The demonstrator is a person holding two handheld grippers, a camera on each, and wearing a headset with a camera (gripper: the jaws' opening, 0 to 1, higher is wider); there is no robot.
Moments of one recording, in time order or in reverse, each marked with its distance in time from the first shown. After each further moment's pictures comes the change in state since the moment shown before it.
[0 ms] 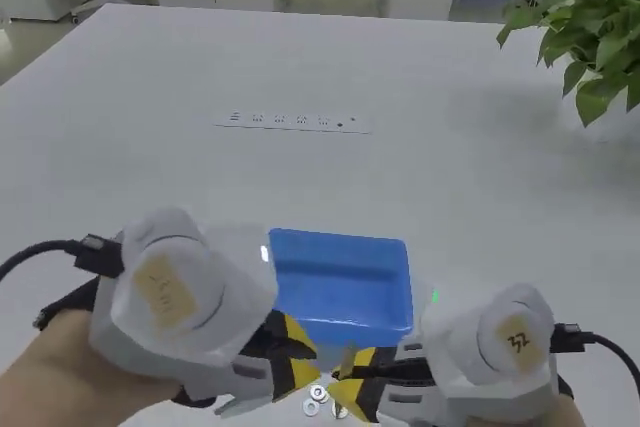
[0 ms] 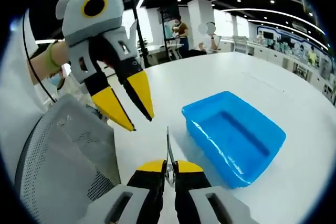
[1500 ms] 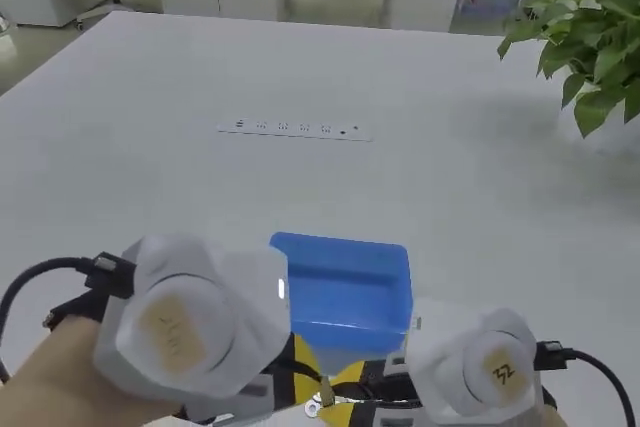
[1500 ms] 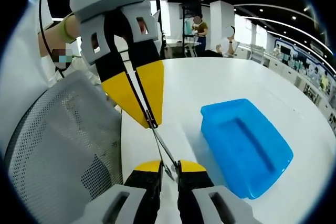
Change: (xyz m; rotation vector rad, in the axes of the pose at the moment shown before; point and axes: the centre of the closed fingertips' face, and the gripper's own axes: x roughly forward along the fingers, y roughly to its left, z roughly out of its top) left arm 0.009 -0.018 -0.006 0.303 0.153 -0.075; right arm 0.013 0.021 -0.010 -0.259 0.084 0.058
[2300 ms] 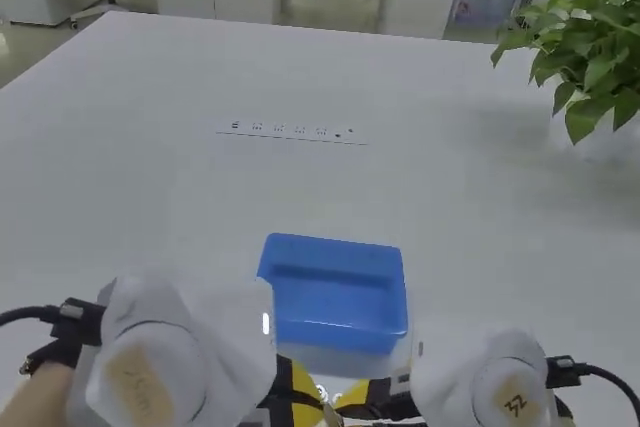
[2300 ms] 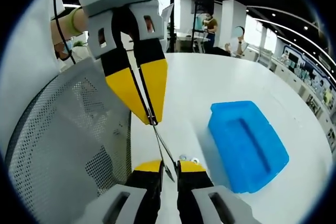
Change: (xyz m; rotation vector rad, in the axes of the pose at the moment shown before) left arm -0.007 -0.021 0.005 -0.027 -0.077 0.020; right arm -0.014 0.013 -0.006 -0.089 0.062 0.012
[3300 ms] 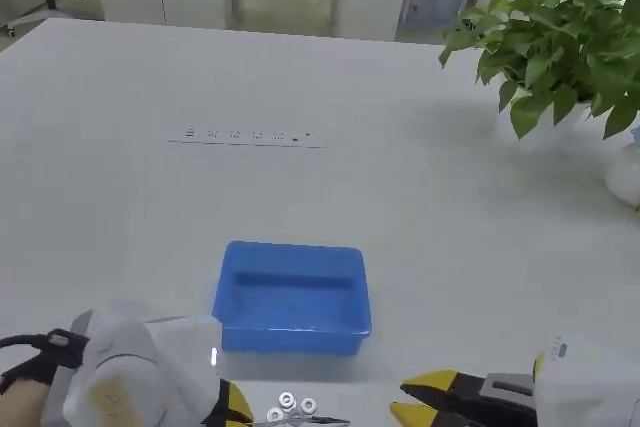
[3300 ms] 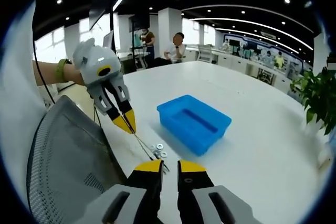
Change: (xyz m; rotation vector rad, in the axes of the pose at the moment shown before) left arm 0.017 0.008 -0.050 0.056 0.074 -0.067; right arm -0.083 -0.016 -0.015 0.295 -0.121 -0.358
